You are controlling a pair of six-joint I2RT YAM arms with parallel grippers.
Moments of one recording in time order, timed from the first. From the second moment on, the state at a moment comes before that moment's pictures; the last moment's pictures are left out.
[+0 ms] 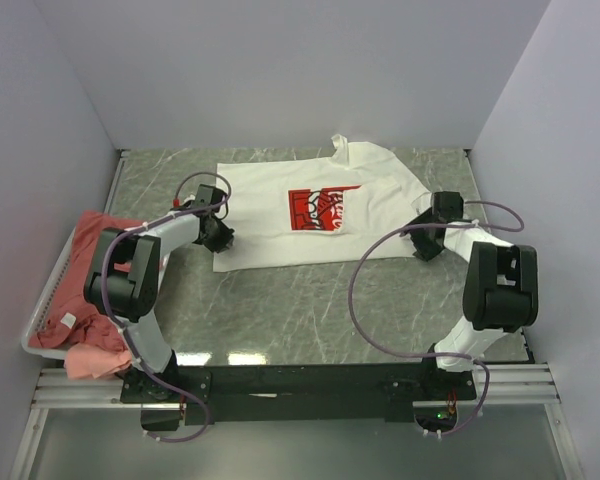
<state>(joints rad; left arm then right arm) -0.25 1.78 1.07 -0.39 -0.13 -1.03 -0.09 1.67 0.92 -0.28 -0.03 0.86</state>
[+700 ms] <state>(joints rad) -0.17 1.70 1.06 -0.45 -0.17 -1.01 -0.22 1.60 0.85 -0.26 -0.04 0.87</state>
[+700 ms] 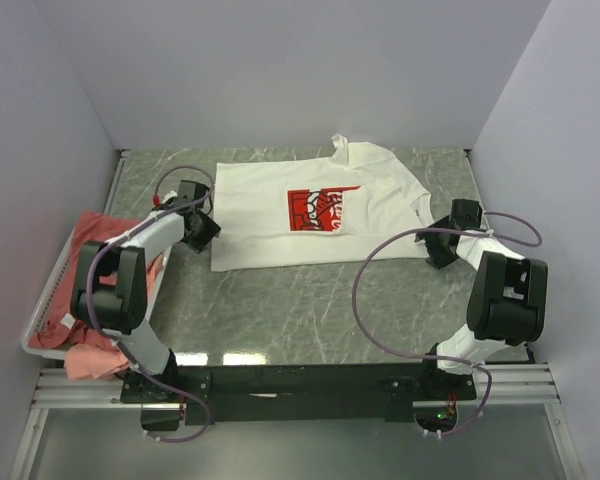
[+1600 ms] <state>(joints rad) -0.30 1.56 0.84 -0.46 -0.27 -1.15 -0.23 1.52 0.83 -0.38 0.04 0.80</state>
